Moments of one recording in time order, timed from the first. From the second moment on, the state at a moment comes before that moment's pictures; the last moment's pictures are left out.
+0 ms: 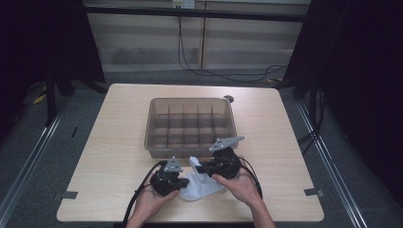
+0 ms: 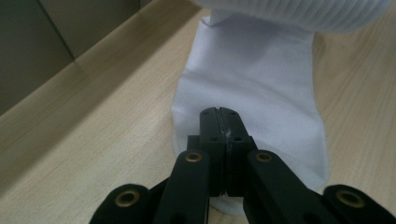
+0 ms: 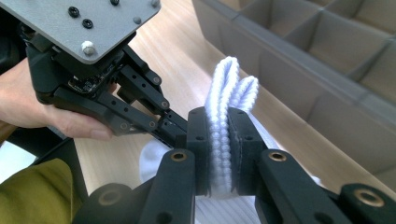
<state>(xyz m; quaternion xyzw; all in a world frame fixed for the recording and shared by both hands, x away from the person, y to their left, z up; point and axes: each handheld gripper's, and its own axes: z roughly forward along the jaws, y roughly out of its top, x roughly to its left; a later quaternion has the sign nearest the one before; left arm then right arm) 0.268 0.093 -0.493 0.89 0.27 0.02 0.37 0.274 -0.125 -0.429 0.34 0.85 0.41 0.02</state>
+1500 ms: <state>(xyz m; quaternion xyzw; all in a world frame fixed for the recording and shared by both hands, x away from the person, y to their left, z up) 0.272 0.120 -0.463 0.86 0.29 0.06 0.40 0.271 -0.114 -0.465 0.35 0.86 0.38 -0.01</state>
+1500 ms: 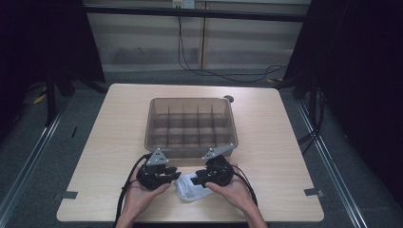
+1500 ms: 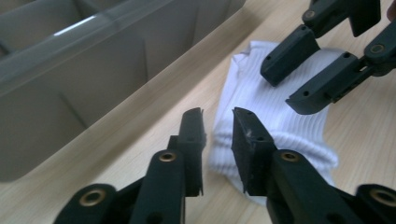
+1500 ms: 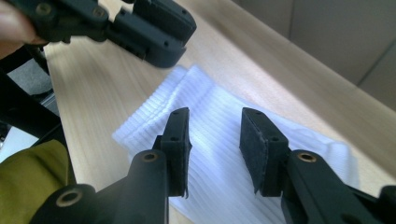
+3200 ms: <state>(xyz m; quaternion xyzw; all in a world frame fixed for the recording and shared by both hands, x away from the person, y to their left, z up) 0.274 0.072 -0.483 0.91 0.24 -0.01 0.34 0.282 -0.153 -0.483 0.39 0.85 0.35 0.02</state>
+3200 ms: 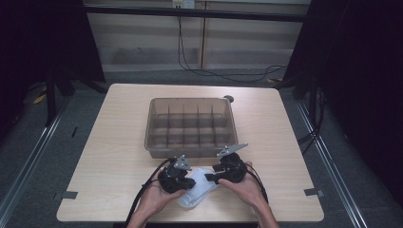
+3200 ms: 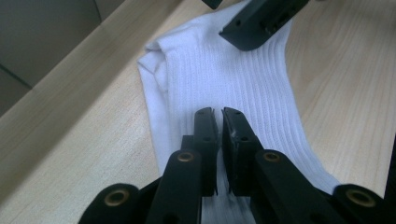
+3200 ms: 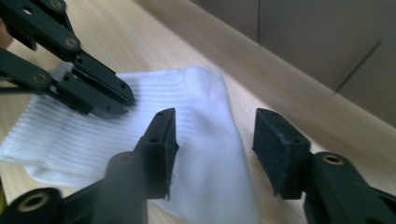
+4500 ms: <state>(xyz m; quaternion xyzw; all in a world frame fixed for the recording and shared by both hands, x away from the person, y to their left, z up) 0.267 0.075 -0.487 0.89 0.24 0.01 0.38 0.270 -0.129 -0.461 0.33 0.85 0.41 0.00</state>
